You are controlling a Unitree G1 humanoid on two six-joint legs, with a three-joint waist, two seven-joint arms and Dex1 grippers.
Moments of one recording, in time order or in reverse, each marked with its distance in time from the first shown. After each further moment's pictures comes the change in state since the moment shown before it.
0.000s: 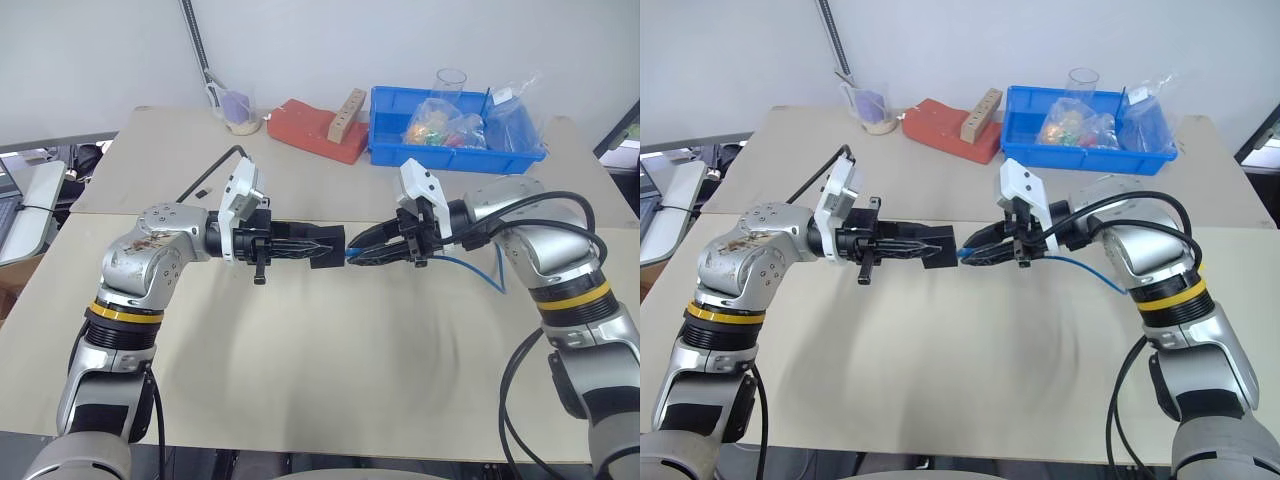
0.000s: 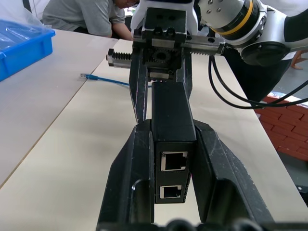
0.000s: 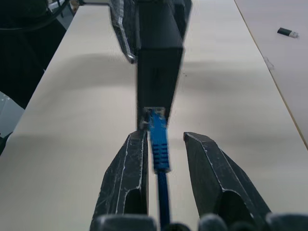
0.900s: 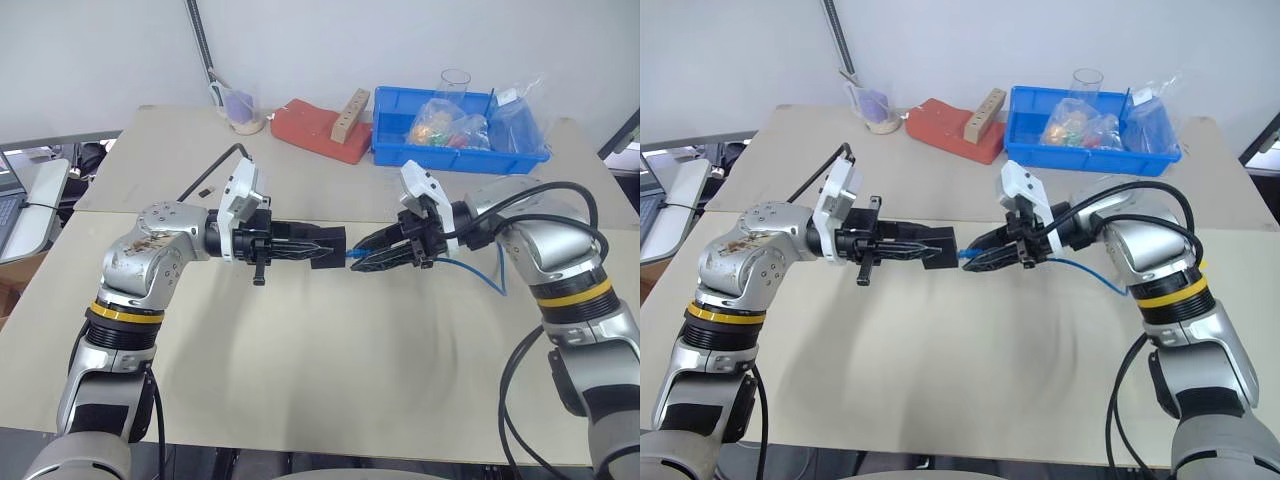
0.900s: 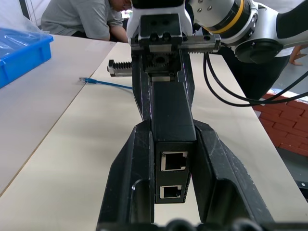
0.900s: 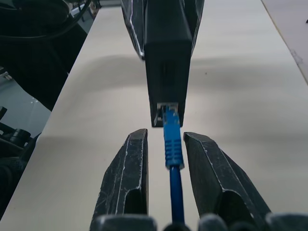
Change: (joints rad) left arm 0.000 0.000 -0.006 -0.001 0.010 -0.035 -0.022; right arm -0.028 -0.005 -0.006 -0.005 0.022 0.086 0.071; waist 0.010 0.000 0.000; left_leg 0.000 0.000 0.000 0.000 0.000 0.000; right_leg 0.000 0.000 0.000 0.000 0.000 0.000
